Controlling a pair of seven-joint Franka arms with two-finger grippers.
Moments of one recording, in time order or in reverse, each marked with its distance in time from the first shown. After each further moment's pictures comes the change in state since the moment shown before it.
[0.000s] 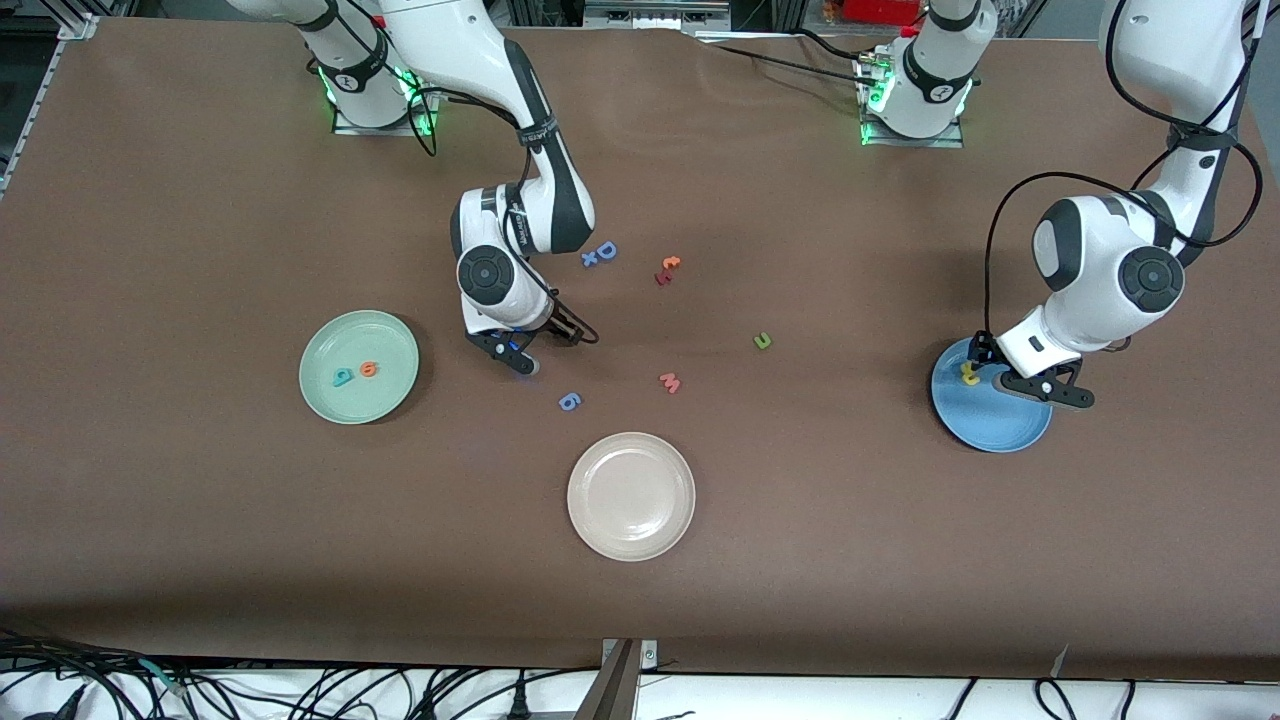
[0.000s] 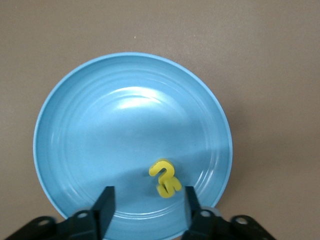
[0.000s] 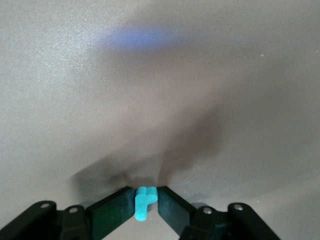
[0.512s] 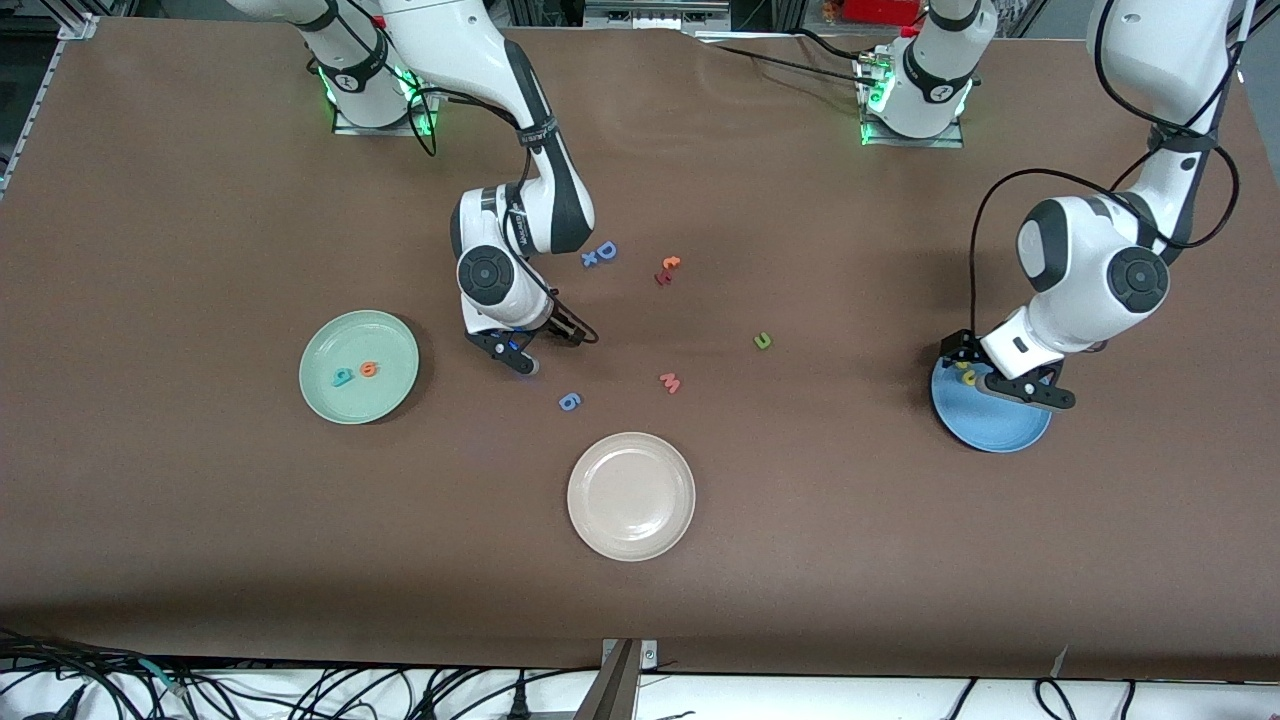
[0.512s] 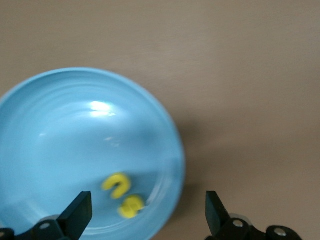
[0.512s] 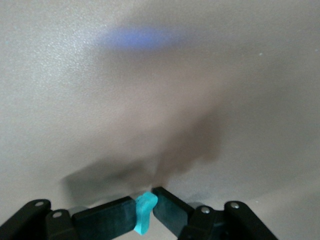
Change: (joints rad) left arm -0.007 0.002 -0.072 0.001 -0.131 0.000 -0.006; right arm 0.000 0.001 0.000 -0.003 0.000 0.001 0.000
